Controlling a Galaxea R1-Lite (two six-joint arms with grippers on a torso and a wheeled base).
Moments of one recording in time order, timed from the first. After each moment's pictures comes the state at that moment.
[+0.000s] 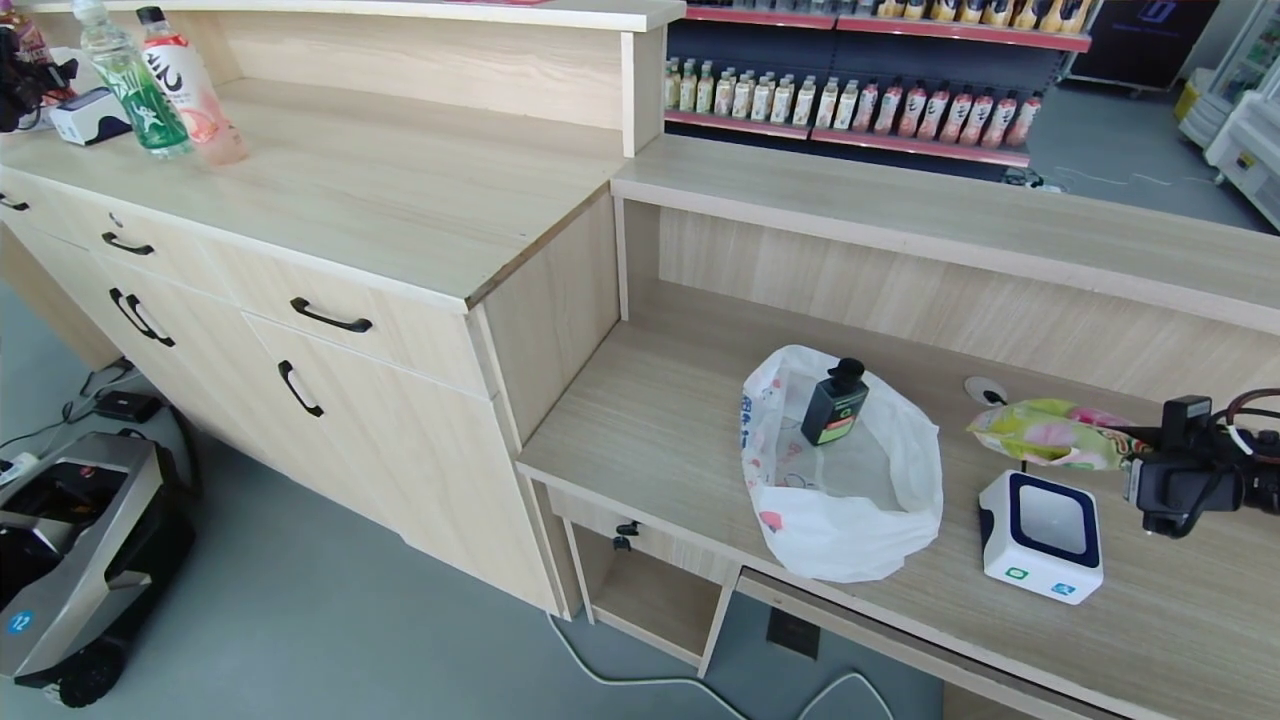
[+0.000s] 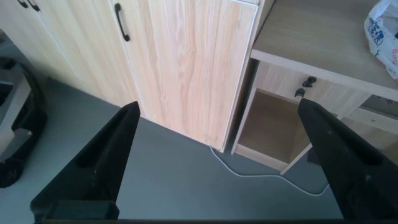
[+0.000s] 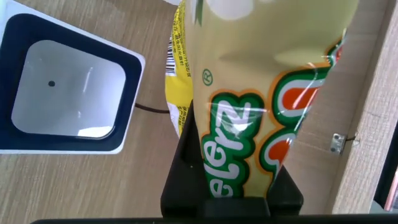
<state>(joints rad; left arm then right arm) 0.00 0.00 0.00 0.00 -0.01 -0.01 -0.47 1.87 -0.83 -0.51 0.77 -1.92</state>
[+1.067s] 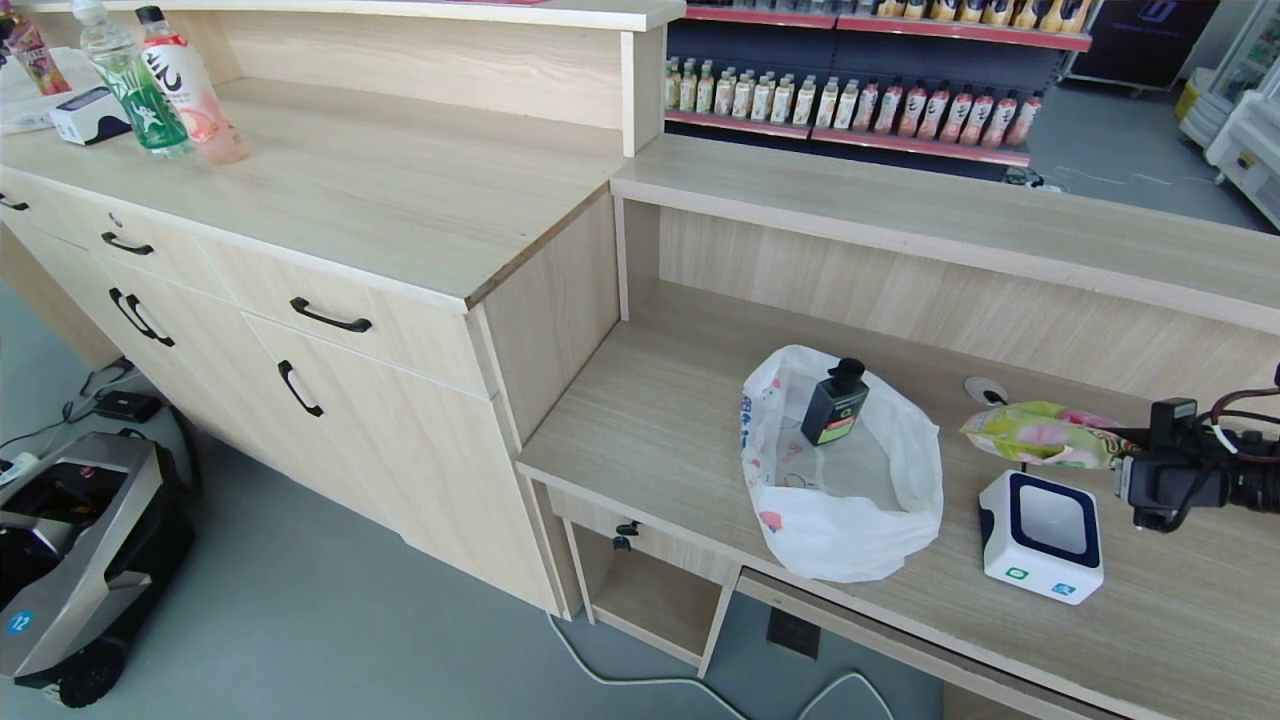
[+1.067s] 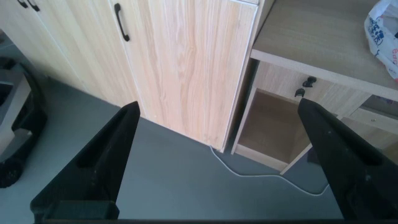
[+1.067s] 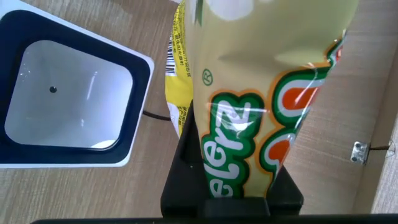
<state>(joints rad) 0.00 0.00 0.00 0.00 -0.01 -0.01 -0.47 1.92 -0.88 -0.50 0.80 -1.91</state>
